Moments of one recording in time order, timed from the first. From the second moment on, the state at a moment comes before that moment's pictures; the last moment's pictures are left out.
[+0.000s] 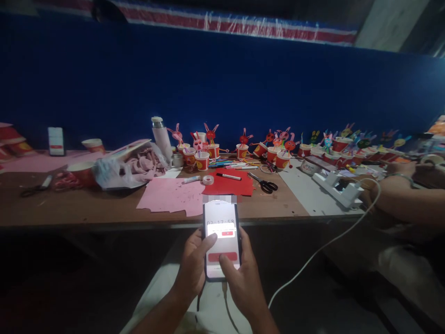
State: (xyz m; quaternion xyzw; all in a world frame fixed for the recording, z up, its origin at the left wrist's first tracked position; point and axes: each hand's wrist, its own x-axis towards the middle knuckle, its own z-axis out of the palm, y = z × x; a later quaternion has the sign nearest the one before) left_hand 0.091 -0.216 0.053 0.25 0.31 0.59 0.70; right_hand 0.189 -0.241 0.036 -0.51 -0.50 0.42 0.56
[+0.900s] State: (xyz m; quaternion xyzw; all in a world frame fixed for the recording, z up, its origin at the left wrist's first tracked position) left_hand 0.092 -0.212 0.035 0.18 0.37 0.62 0.67; right_hand 0.191 -0.238 0.019 -0.51 -0.51 0.42 0.55
